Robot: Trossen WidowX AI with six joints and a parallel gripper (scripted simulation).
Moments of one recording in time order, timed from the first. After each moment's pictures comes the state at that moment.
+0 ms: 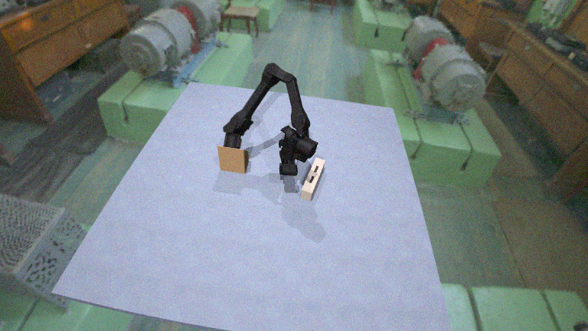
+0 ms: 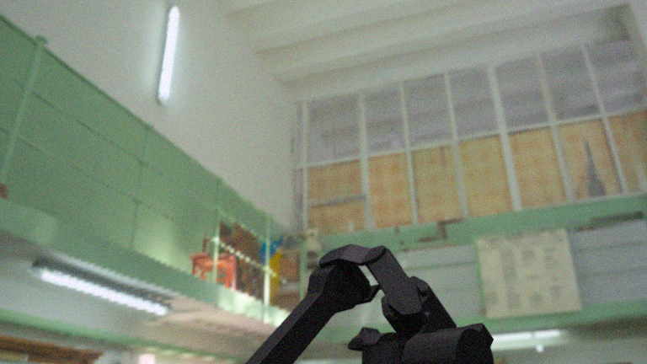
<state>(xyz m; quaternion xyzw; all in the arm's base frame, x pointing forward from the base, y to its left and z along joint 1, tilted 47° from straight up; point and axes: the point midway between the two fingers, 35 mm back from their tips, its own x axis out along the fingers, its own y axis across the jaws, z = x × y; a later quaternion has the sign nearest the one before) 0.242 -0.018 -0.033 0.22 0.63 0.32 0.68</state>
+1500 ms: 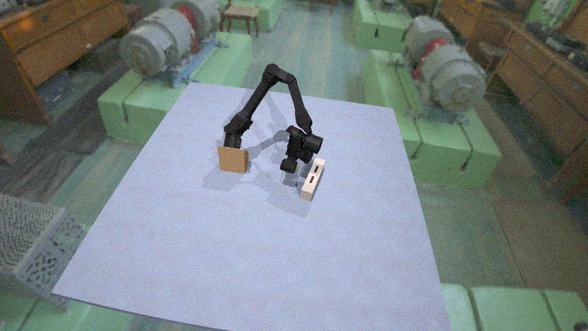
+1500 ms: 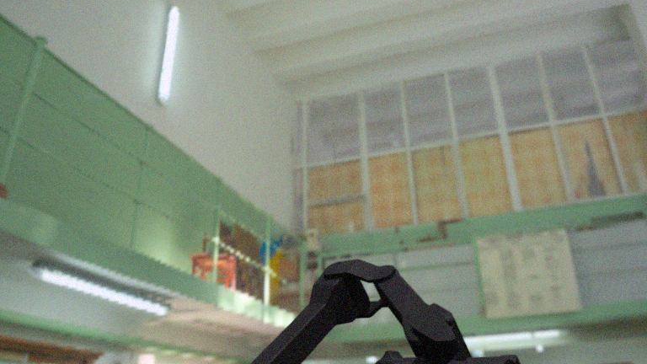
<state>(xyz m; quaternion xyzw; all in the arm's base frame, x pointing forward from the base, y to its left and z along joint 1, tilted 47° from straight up) 0.266 0.024 -0.018 0.35 0.67 0.21 0.62</state>
